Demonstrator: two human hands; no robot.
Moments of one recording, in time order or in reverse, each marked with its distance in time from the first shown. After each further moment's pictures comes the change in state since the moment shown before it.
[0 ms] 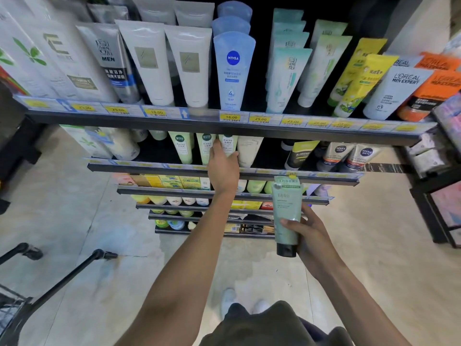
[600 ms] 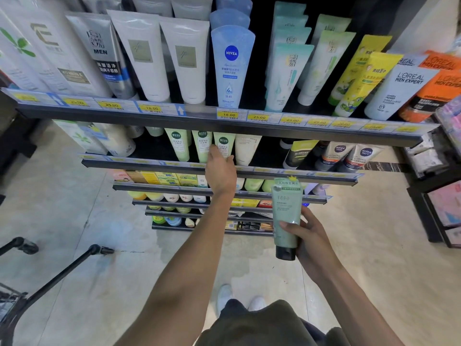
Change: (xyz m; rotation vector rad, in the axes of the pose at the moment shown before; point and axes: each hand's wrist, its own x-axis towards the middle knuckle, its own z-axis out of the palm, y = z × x) left_hand -0.001 -0.013 0.014 0.122 -0.025 -0.061; right_hand 0.000 0.002 -0.008 -0.014 0.030 0.029
